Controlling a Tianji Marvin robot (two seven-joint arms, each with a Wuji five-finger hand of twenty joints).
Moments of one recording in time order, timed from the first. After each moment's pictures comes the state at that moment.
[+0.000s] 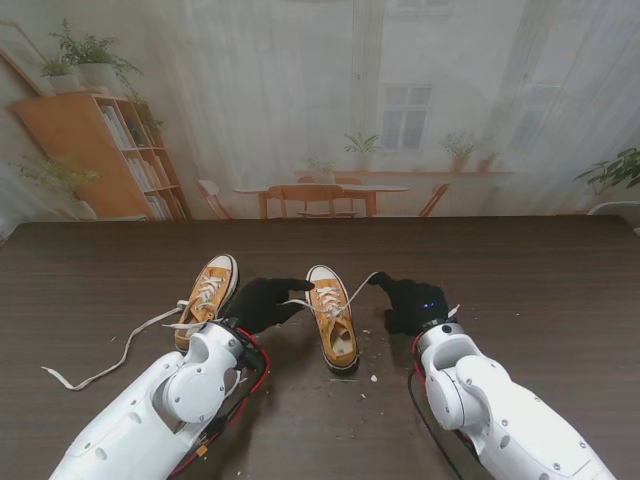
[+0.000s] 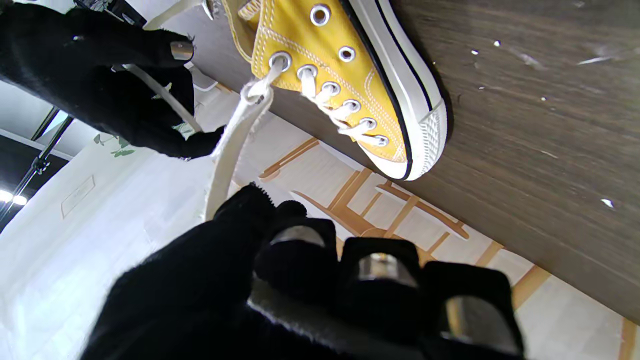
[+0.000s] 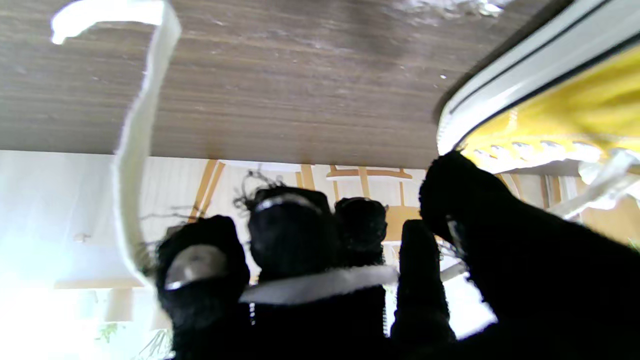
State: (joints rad) left arm 1.46 -1.16 -1.02 -1.47 0.52 -0.18 0.21; right arm -1.50 -1.08 0.97 -1.56 -1.04 0.26 -0.14; left_hand 0.90 -0.37 0.58 -0.03 0.83 0.14 0.13 0.12 1.31 0.01 1.25 0.78 1.24 0.12 1.62 0.57 1.07 0.25 1.84 0.54; right_hand 0.50 -0.58 1.19 -0.21 0.22 -0.14 0.69 0.21 0.87 -0.05 1.32 0.97 1.29 0.04 1.42 0.53 0.96 0.34 1.72 0.80
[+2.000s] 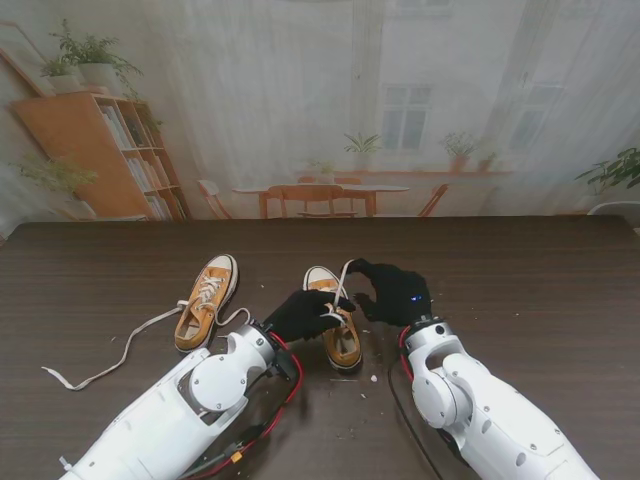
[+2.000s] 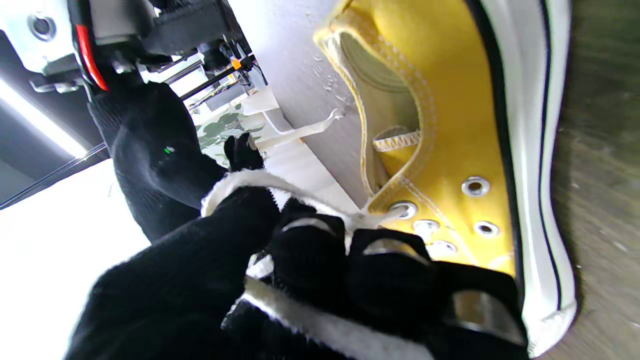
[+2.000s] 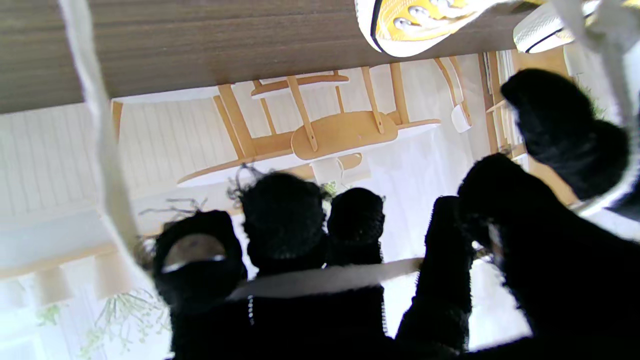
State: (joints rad) left arm 1.34 -1.20 -0.86 -1.33 0.12 -0.28 0.04; right arm -1.42 -1.15 0.91 -1.39 -0.89 0.05 -0.54; left_hand 0.85 -0.44 0.69 -0.02 0.82 0.19 0.31 0.21 1.30 0.06 1.19 0.77 1.24 0.17 1.55 0.56 1.06 0.30 1.84 0.48; right_hand 0.35 -0.57 1.18 -0.18 0.37 -0.37 0.77 0.24 0.93 -0.02 1.29 0.90 1.27 0.07 1.38 0.53 0.97 0.36 1.68 0.80
